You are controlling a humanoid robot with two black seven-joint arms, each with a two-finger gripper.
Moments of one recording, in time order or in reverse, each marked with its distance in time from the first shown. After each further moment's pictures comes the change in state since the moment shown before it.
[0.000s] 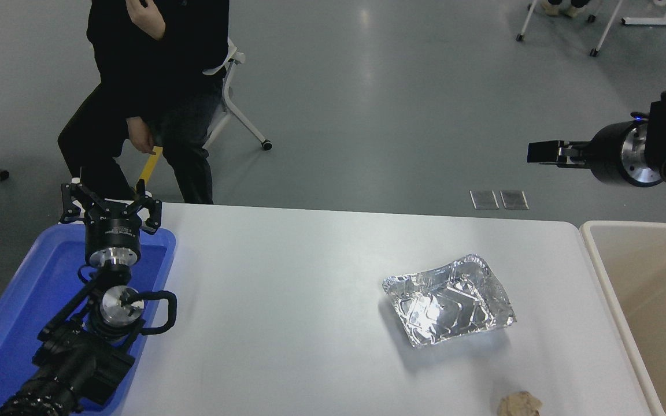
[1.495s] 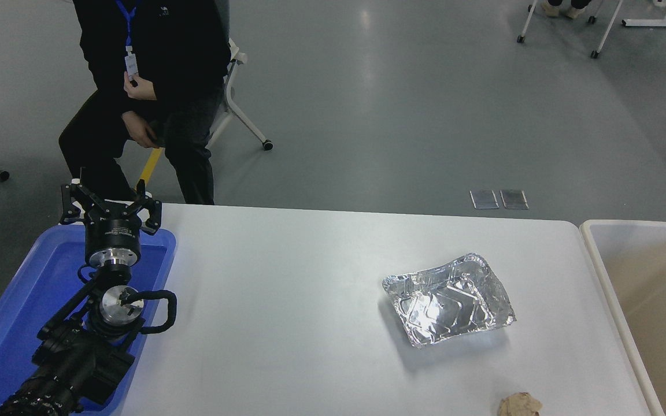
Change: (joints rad) left arm 0.000 0.000 0.000 0.000 -0.001 0.001 0.000; right arm -1.195 -0.103 1.099 -1.235 0.260 -0.030 0.048
